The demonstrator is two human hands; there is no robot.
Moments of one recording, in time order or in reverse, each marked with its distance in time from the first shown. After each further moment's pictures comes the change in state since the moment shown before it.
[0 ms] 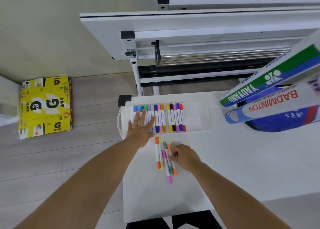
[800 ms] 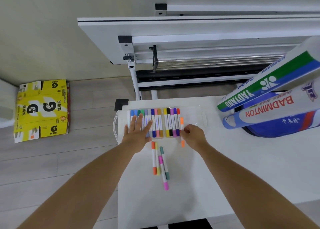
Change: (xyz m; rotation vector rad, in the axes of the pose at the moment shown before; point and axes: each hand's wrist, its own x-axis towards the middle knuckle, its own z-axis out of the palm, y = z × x) left_hand 0.001 0.001 0.003 0.024 0.029 0.013; right_hand 0.035 0.024 -0.076 0.400 0.275 0.223
